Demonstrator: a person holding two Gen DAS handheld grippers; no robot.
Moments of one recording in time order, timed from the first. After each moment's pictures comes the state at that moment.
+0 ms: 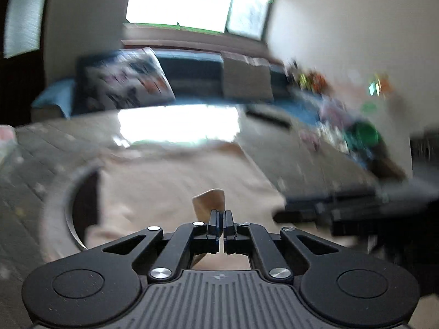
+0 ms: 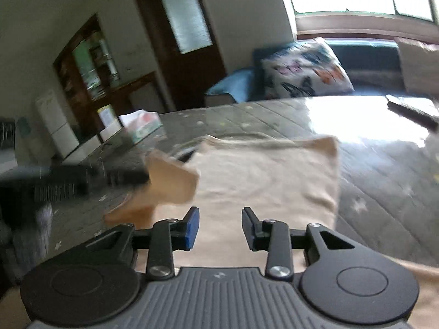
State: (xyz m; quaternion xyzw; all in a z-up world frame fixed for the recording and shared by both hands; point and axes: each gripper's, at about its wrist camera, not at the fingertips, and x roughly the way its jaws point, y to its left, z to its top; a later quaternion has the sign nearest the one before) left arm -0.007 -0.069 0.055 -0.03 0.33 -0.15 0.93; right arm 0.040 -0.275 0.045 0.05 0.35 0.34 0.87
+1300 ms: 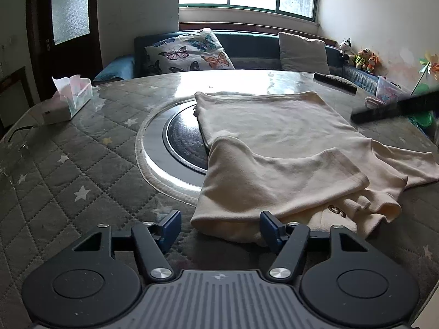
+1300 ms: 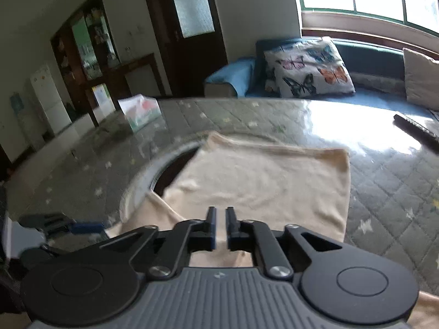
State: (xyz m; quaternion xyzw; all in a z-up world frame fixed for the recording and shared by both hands) left arm -0.077 0.013 0.009 -0.01 0.36 -0.01 0.93; right arm 0.044 -0.224 0.061 -0.02 0.37 0.33 0.87
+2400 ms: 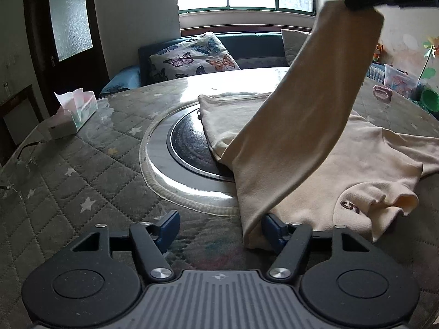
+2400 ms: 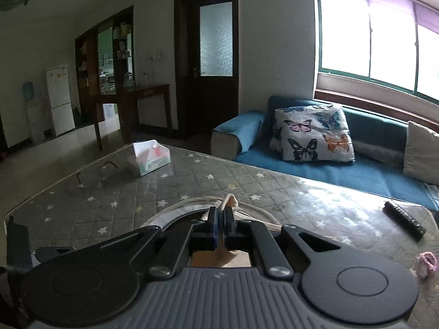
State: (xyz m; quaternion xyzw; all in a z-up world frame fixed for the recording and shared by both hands) left arm -0.074 -0.002 0.003 0.04 0.35 0.01 0.94; right arm 0.031 -0.208 0.145 -0.08 0.24 0.34 0.90
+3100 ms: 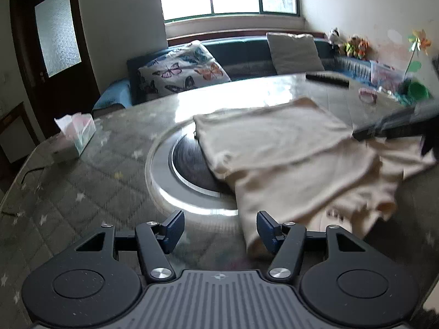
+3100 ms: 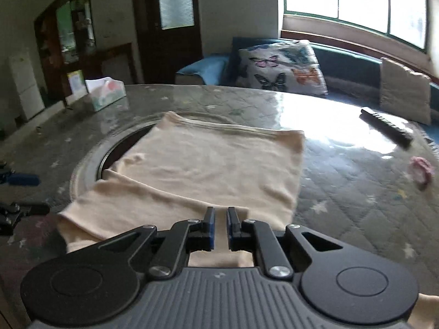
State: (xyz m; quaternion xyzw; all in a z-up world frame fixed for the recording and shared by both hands) left arm -0.074 0.005 0.042 0.06 0.34 -0.02 0.94; right arm 0.046 -0.253 0.032 -0.07 0.35 0.28 0.89
